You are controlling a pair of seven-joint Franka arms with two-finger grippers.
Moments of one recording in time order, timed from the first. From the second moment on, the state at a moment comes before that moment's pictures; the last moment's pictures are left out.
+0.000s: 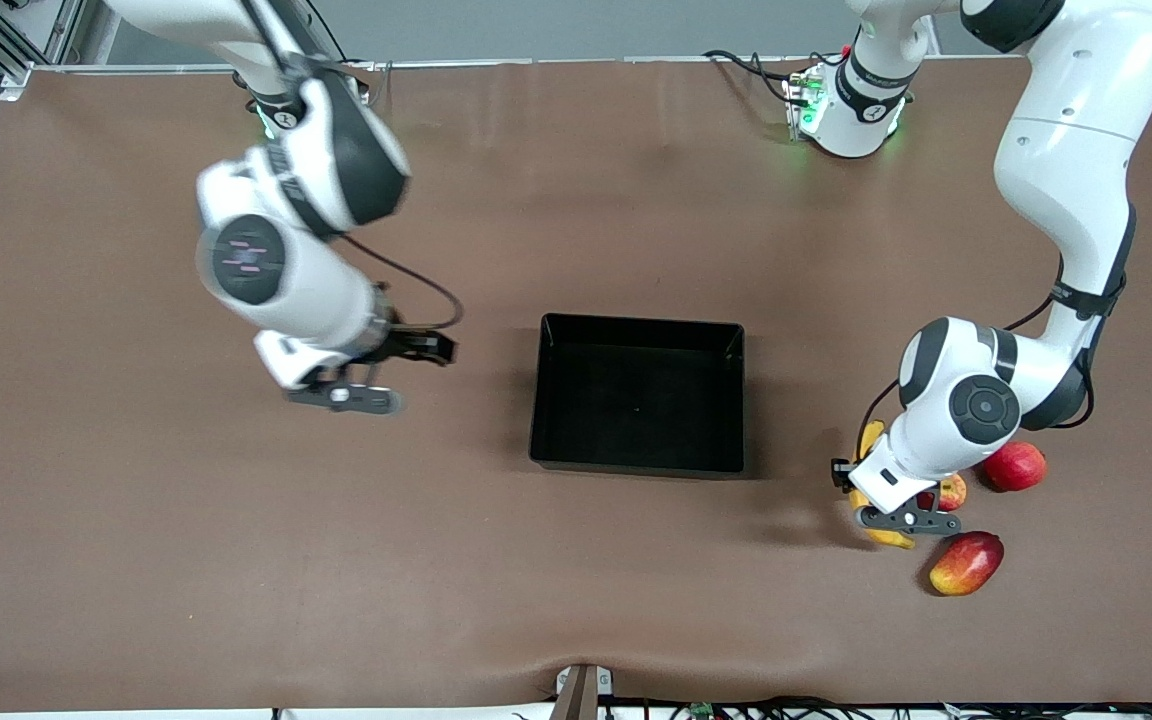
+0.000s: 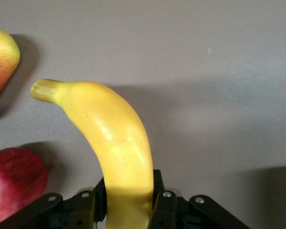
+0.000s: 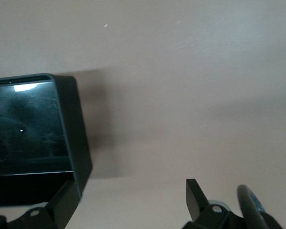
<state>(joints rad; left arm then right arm) 0.13 0.75 -0.33 -1.58 0.34 2.37 -0.21 0.50 0.42 -0.02 -1.53 0.15 1.88 0.59</state>
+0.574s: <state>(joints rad) 0.18 0.82 -0.33 -1.58 0.35 2.47 -0.14 0.61 0.62 -0.02 -1.53 0.15 2.13 0.65</state>
